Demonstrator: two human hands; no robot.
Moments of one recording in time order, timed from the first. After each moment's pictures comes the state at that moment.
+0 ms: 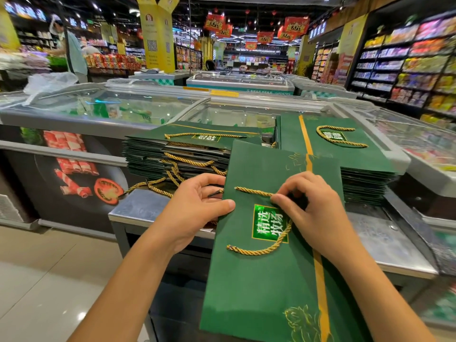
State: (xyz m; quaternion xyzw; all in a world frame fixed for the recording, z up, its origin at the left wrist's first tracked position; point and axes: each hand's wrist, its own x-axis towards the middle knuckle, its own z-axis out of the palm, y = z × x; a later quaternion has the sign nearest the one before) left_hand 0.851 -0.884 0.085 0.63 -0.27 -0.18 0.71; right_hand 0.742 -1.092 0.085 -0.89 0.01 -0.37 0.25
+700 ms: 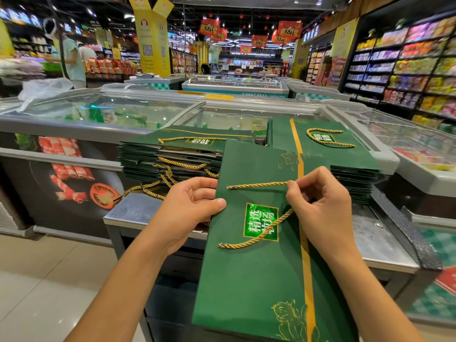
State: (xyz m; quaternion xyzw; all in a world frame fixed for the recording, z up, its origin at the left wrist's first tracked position) left_hand 0.847 -0.883 0.086 0.64 -0.26 -0.16 0.70; right_hand 0.732 -1.094 0.086 -0.78 0.06 -0.48 0.40
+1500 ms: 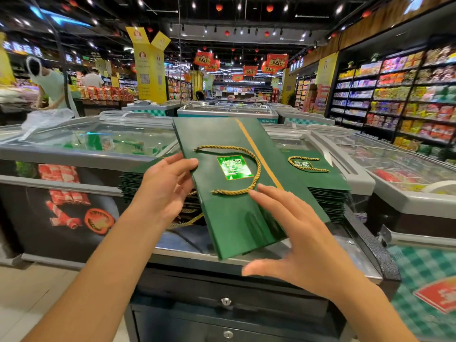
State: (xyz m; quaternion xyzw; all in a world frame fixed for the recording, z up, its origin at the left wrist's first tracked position) left_hand 0.844 -0.887 0.183 0.44 -0.12 -0.12 0.88; right_hand 0.678 -1.072 0.124 -0.92 -0.10 -0.35 0.12
